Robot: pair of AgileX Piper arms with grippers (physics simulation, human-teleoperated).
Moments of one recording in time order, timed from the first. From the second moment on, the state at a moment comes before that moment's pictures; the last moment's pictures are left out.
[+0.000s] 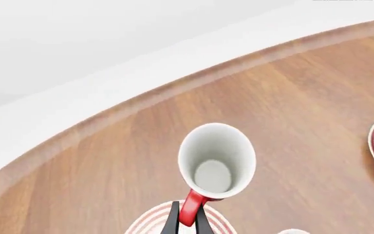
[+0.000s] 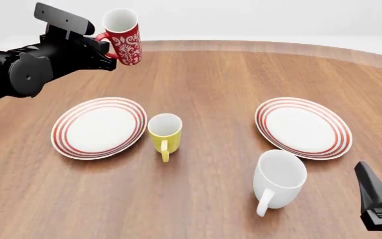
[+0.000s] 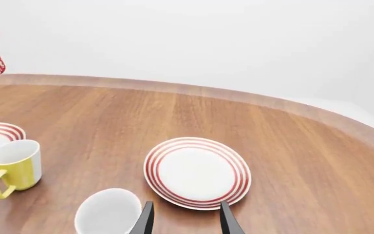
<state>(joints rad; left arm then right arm) -0.23 1.47 -1.02 -0.12 0.22 0.02 0.02 0.00 0.03 -0.08</state>
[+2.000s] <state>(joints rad) -0.01 1.68 -0.63 -0.63 0.12 0.02 0.04 0.00 0.02 -0.08</state>
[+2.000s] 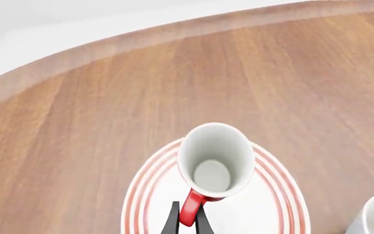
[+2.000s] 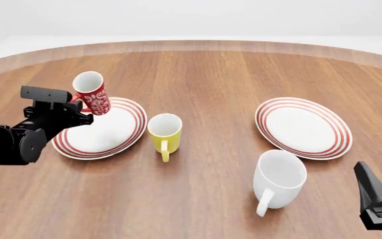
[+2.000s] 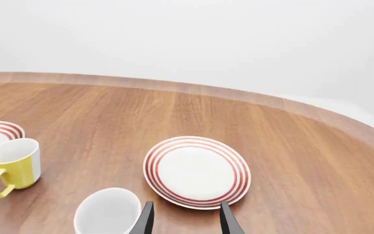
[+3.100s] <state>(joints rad) 0.03 1.84 -0.61 -0.73 0.11 0.02 0.04 0.00 0.02 -0.08</state>
